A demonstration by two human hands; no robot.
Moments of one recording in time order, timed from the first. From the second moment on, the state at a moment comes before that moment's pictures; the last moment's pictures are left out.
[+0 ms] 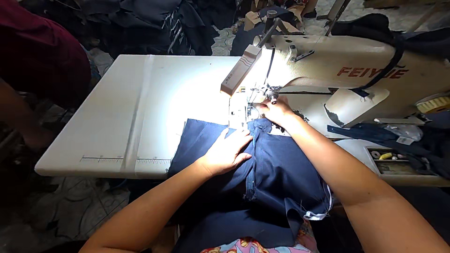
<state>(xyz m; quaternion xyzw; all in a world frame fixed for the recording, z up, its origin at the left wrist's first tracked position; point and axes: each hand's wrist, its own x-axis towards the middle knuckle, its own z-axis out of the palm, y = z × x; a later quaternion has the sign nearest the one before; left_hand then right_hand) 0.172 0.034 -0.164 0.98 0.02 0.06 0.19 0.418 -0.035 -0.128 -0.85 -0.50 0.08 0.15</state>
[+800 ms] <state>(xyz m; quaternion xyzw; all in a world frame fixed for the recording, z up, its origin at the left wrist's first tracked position) 0.164 0.026 -0.168 0.98 0.00 0.10 0.17 0.371 -0.106 -0.167 -0.59 -0.76 -0.09 0.27</state>
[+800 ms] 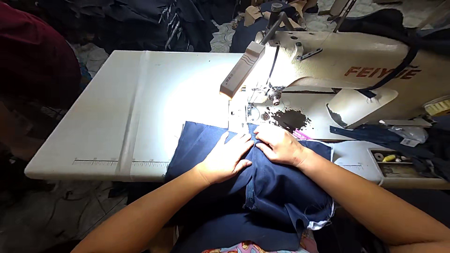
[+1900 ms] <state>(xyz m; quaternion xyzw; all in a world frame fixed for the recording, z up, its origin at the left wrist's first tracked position) 0.176 0.033 -0.165 0.98 0.00 0.08 0.18 0.373 -0.053 -0.122 -0.86 -0.48 -0.01 0.13</state>
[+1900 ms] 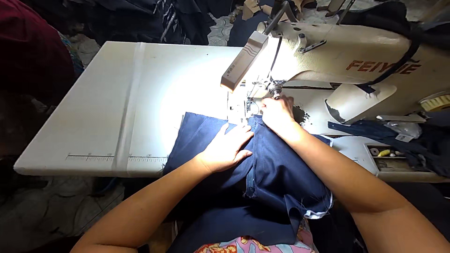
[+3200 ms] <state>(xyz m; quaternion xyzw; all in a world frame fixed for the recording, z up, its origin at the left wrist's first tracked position) 0.203 0.063 -0.165 0.99 0.03 0.07 0.15 0.411 -0.065 -0.171 -0.60 -0.74 -0.14 0.27</state>
